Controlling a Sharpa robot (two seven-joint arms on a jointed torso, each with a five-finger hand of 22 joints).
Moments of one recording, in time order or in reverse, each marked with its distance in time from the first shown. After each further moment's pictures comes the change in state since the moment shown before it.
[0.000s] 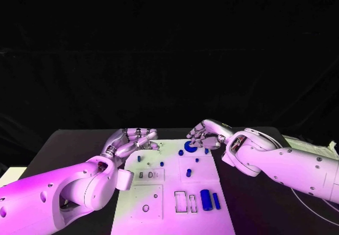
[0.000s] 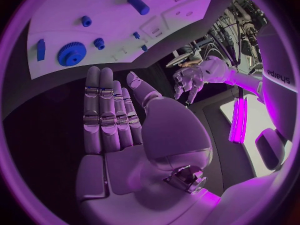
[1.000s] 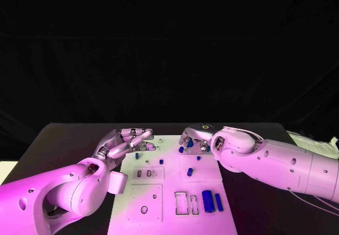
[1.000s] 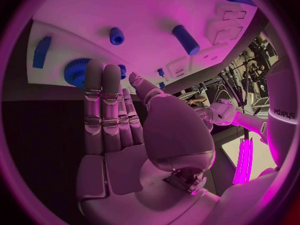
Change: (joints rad) left arm 0.039 -0.027 0.005 0.058 0.040 0.014 -0.040; left_hand -0.004 0.004 -0.005 0.000 0.000 -0.004 0.004 -0.009 0.000 -0.004 0.003 -0.006 0.000 -0.003 0.003 -0.009 0.003 0.000 -0.005 0.002 -0.006 -0.003; right arm 0.030 0.078 0.001 -0.035 -0.355 0.162 -0.170; right_hand 0.013 -0.058 0.072 0.112 0.006 0.003 -0.011 -0.004 0.000 -0.058 -0.010 -0.004 -0.001 0.037 -0.020 0.387 0.286 0.000 0.086 -0.041 0.272 0.156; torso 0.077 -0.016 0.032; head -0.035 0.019
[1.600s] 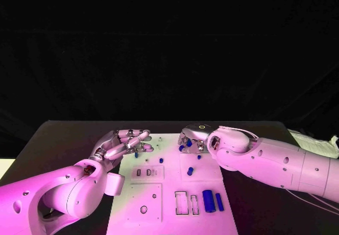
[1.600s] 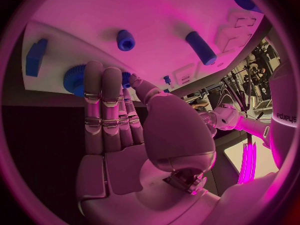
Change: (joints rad) left arm 0.000 -0.005 0.000 0.002 0.002 0.008 -0.009; left_hand 0.000 0.000 -0.003 0.003 0.000 0.000 0.000 0.000 0.000 0.000 0.000 0.000 0.000 0.000 0.000 0.000 0.000 0.000 -0.001 0.001 0.000 0.000; right arm 0.002 0.019 0.000 -0.026 -0.031 0.023 -0.024; right_hand 0.008 -0.016 0.049 0.060 -0.010 0.000 0.000 0.000 0.000 0.000 0.000 0.000 0.000 0.000 0.000 0.120 0.084 0.000 -0.017 0.002 0.124 0.101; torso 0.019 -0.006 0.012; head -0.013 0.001
